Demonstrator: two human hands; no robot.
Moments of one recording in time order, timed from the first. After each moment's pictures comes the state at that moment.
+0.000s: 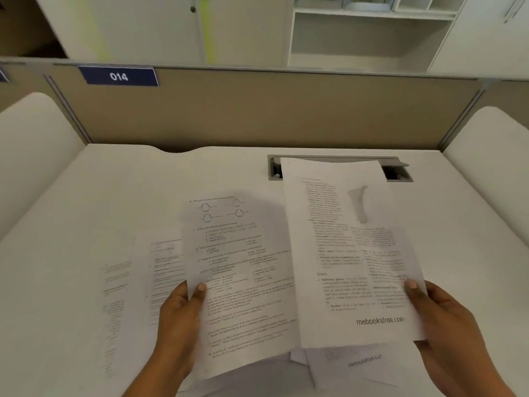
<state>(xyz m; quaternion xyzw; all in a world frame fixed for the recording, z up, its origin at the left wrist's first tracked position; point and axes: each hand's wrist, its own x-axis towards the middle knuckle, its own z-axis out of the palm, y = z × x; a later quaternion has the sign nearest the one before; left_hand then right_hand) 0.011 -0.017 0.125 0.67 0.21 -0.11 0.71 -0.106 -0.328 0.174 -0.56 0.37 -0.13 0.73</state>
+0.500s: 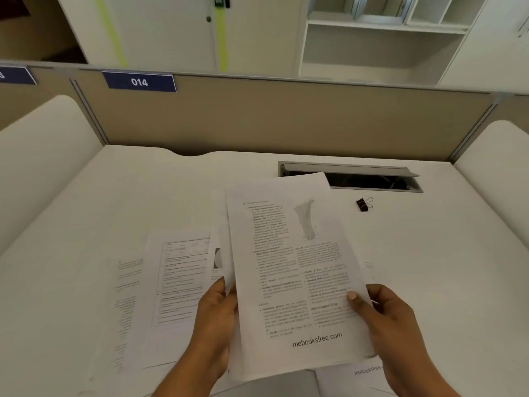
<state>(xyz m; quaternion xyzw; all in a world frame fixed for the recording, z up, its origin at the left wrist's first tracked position) -0.003 -0.049 0.148 0.62 0.16 -0.20 0.74 -0.079 -0.275 0.159 -0.67 0.32 -0.08 0.66</state>
